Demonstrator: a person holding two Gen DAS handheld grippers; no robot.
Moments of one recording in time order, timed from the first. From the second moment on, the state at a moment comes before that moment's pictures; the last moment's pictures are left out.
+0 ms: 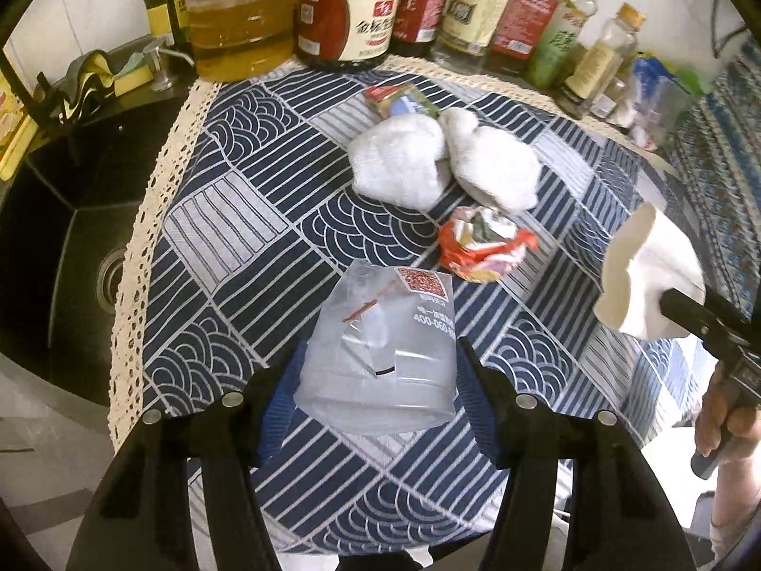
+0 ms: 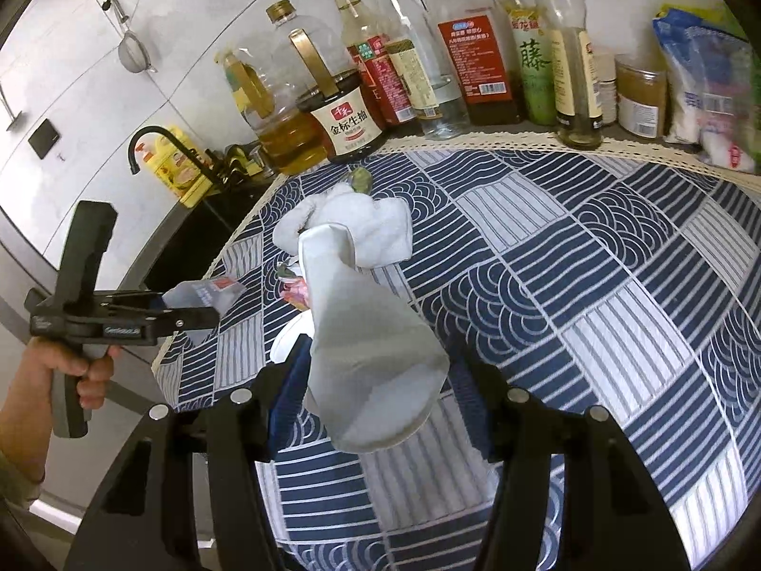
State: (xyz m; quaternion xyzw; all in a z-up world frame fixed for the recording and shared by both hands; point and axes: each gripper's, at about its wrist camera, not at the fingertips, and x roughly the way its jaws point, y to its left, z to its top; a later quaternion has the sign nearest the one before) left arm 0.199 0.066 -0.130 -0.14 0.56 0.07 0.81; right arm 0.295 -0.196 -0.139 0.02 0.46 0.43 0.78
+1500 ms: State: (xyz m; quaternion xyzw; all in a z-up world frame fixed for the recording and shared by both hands) left arm 0.007 0.063 -0.185 -0.16 0.60 -0.07 0.78; right arm 0.056 -0.124 -0.190 0.02 0.54 0.38 0.75
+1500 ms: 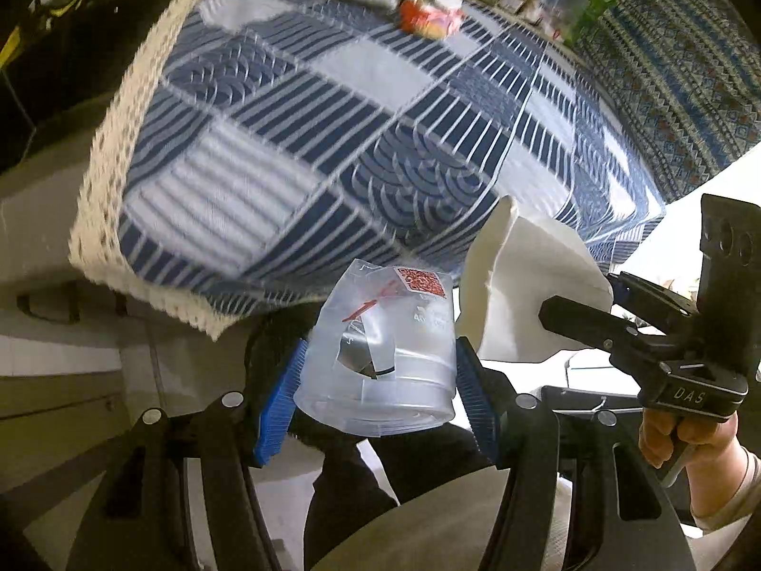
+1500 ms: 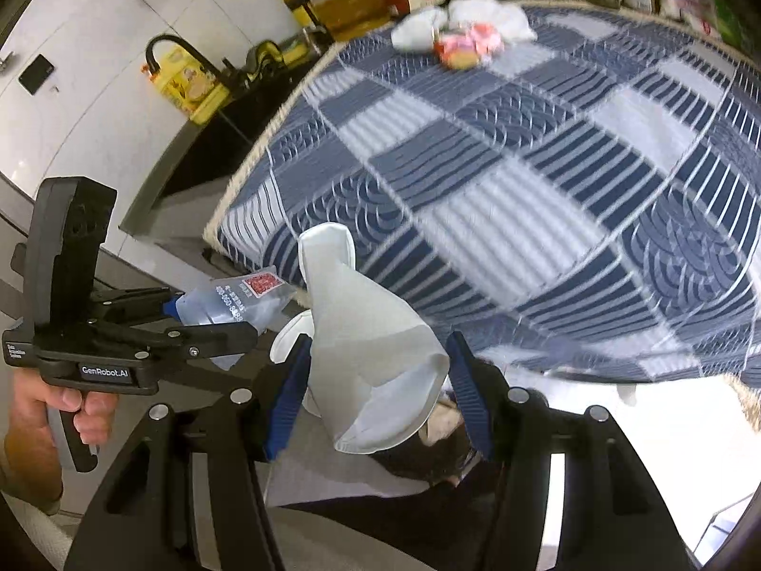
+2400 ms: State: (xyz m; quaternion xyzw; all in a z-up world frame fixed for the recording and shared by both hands) left arm -0.019 0.073 -0.322 -0.21 0.69 -0.02 0.69; right arm 0.035 -0.117 -0.333 0.01 0.67 0.33 0.67
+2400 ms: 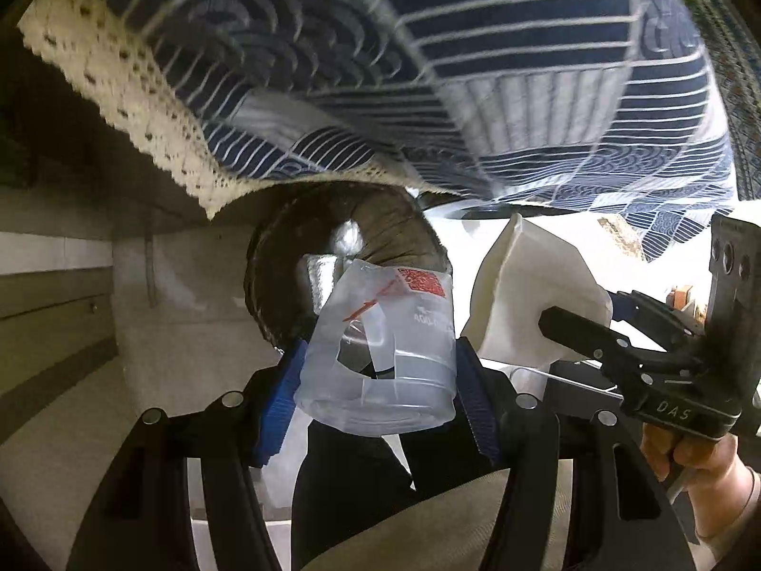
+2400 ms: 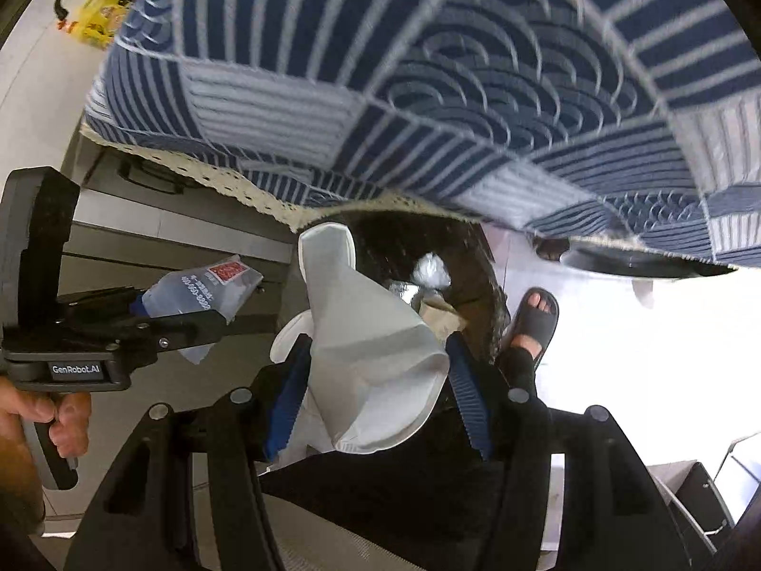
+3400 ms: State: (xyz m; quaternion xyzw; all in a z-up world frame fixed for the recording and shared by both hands) left arm -0.018 0.084 -0.346 -0.23 0.70 0.03 0.67; right arm 0.060 -0.113 -0.353 0.05 0.68 0.30 0.67
